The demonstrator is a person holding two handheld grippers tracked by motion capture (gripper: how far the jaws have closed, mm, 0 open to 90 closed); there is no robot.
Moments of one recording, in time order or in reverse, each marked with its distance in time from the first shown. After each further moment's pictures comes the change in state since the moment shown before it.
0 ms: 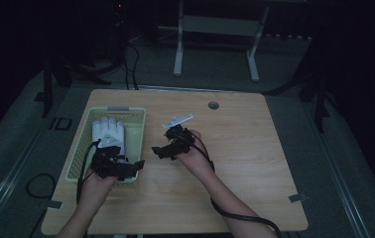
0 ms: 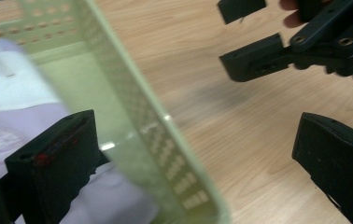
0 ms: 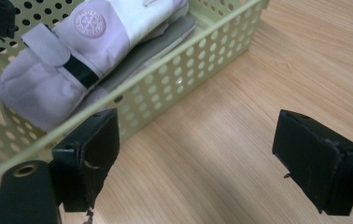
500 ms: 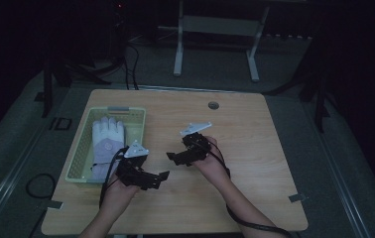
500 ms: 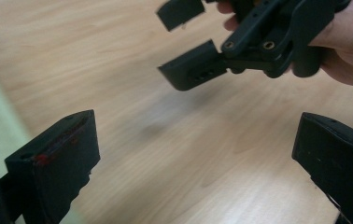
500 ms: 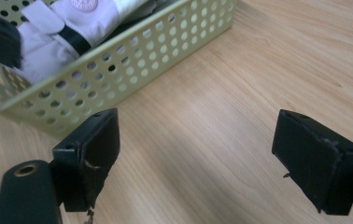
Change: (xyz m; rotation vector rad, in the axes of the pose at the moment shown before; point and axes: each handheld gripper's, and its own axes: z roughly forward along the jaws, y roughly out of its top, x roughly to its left) left arm -0.049 0.002 0.023 -0.018 -0.138 0.089; right arm -0.016 -0.035 -0.028 -0.025 -0.001 0.010
